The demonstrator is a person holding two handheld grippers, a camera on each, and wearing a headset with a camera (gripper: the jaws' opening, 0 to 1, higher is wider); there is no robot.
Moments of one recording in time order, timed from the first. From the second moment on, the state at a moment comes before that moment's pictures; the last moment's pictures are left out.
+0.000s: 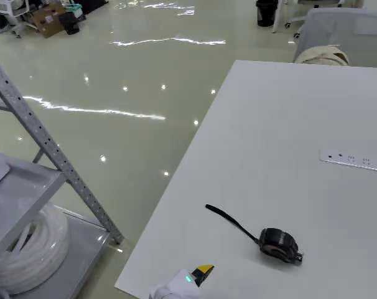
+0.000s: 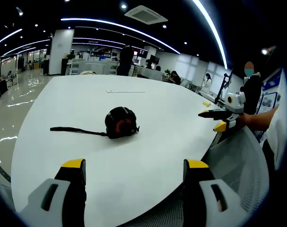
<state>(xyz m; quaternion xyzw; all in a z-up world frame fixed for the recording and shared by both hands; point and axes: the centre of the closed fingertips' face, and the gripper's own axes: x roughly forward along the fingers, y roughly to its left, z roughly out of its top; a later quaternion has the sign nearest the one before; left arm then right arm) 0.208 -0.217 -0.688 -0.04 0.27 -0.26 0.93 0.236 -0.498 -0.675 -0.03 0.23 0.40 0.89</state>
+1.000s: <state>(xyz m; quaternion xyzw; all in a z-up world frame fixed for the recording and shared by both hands) 0.209 -0.217 -0.687 -0.04 0.27 -0.26 0.93 0.234 -0.499 -0.675 -0.04 0.23 0.40 0.89</state>
